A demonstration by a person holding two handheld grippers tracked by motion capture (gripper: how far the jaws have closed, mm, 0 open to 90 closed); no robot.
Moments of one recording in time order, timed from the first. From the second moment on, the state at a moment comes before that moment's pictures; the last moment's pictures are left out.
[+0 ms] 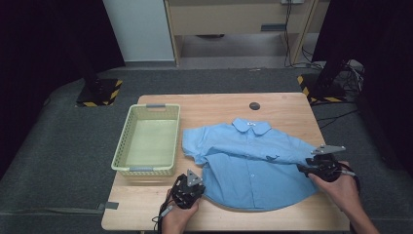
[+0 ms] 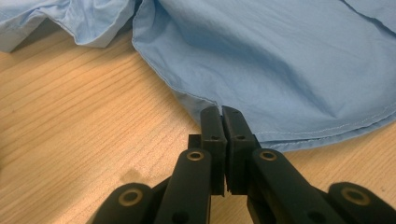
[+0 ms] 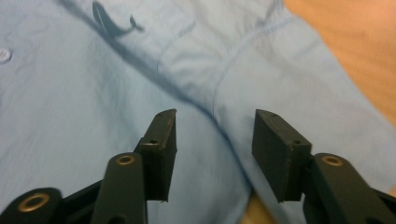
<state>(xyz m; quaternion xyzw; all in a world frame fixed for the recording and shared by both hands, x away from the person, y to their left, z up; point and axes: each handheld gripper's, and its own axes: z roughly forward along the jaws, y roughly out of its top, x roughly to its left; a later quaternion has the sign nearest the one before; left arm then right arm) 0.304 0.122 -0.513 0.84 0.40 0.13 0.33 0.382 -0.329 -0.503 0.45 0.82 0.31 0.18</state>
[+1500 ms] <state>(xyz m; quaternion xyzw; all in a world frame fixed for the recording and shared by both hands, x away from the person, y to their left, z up) 0.280 0.143 -0.512 0.86 0.39 0.12 0.31 0.446 -0.311 -0.506 0.47 0.82 0.27 0.19</state>
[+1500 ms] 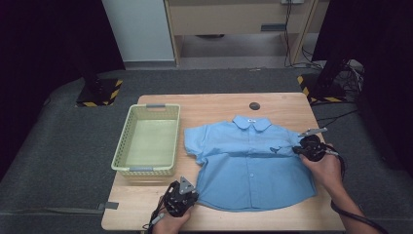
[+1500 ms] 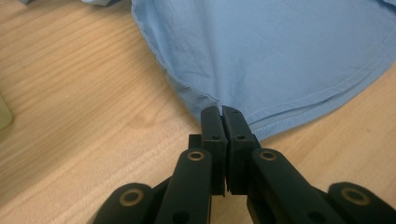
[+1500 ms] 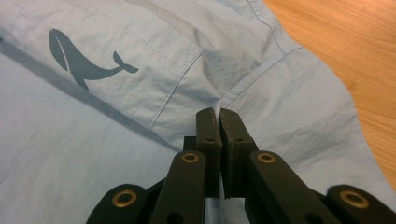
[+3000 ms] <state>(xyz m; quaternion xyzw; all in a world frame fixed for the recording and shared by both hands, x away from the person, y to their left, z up) 0.254 0.128 -0.516 0.87 0.37 0.11 0.31 0.350 -0.343 -0.522 0.48 0.83 0.26 0.15</state>
